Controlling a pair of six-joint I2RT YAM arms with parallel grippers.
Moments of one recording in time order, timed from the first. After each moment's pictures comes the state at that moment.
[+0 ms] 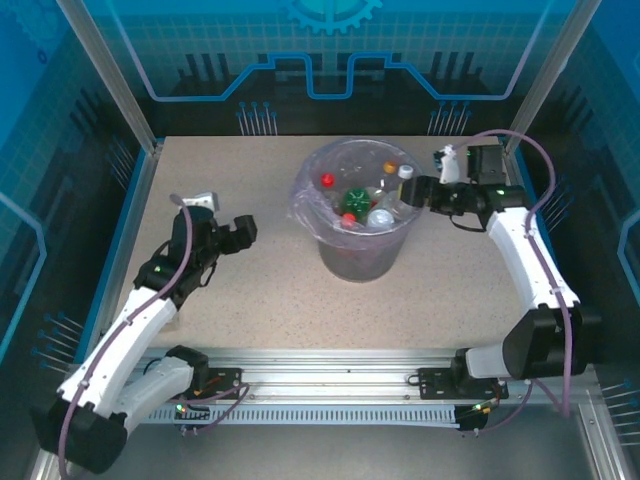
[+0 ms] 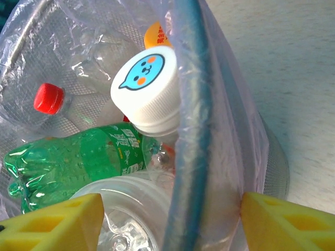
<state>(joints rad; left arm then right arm) -0.25 0.88 0.79 -0.52 -0.18 -0.47 0.07 1.39 1.28 -0.69 -0.63 0.28</state>
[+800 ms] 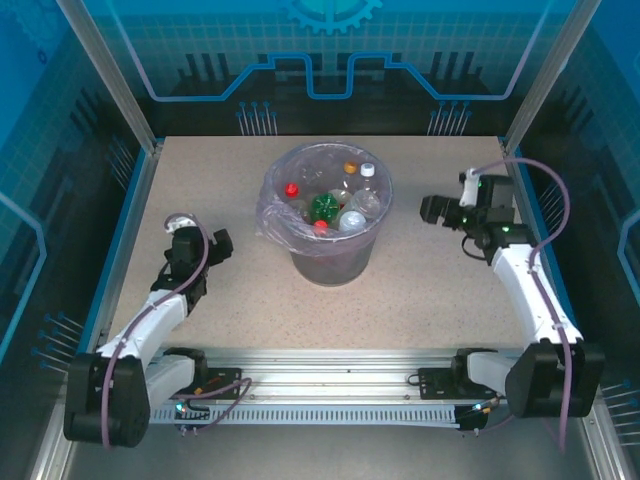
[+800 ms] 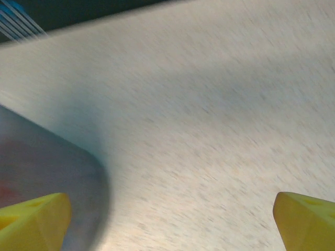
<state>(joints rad) -0.02 1.06 0.43 0.02 -0.26 -0.37 -0.03 1.18 0.92 -0.47 -0.16 0.17</state>
